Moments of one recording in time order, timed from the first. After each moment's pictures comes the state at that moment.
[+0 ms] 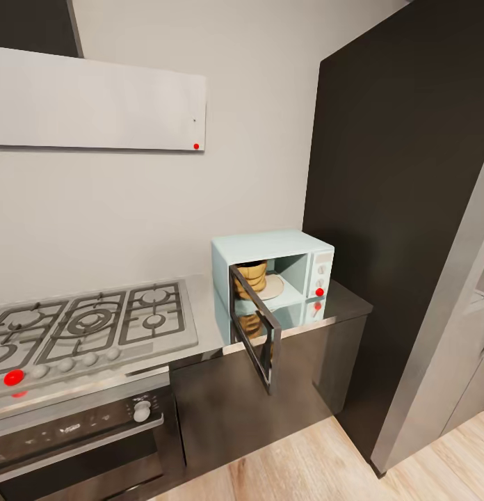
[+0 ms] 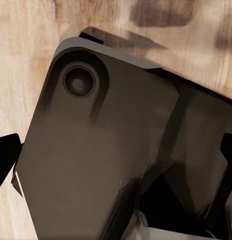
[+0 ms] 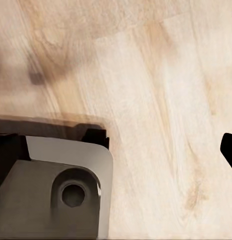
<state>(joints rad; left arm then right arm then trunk) 0.01 -0.05 0.02 -0.07 0.37 -0.09 0.00 -0.29 -0.16 -0.30 0.03 0.37 -0.03 0.17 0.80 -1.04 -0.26</state>
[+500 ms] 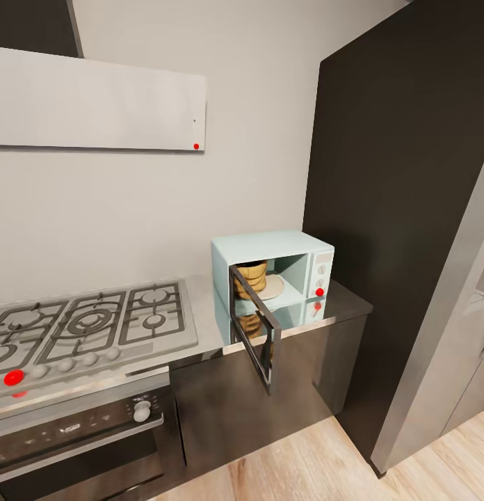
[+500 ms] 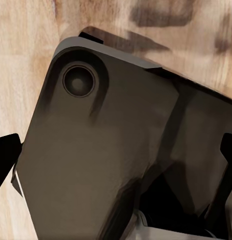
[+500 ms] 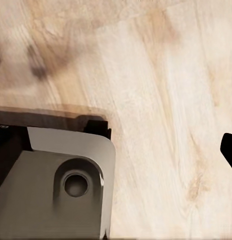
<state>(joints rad) 0.01 -0.05 0.02 -0.07 0.37 -0.09 0.00 -0.28 -0.16 -0.30 0.03 0.37 -0.01 0.17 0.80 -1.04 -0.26</state>
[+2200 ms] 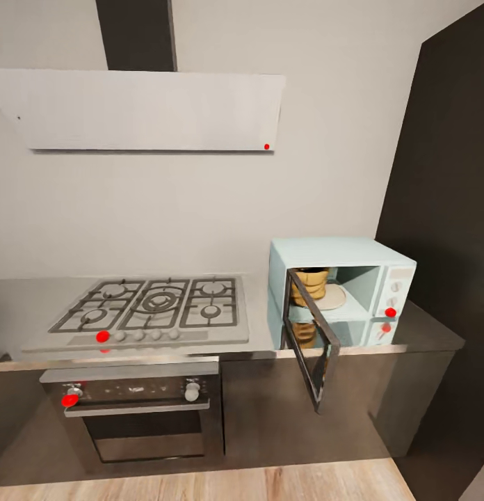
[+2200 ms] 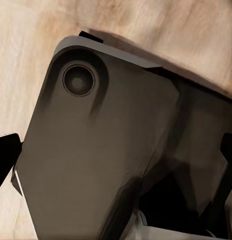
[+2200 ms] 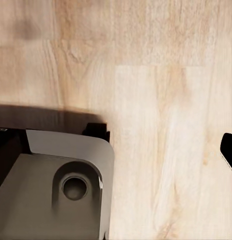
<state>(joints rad) 0.01 -0.05 0.02 -0.07 0.37 -0.08 0.01 -0.28 -0.15 -0.30 0.03 0.37 -0.02 0.16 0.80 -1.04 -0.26</state>
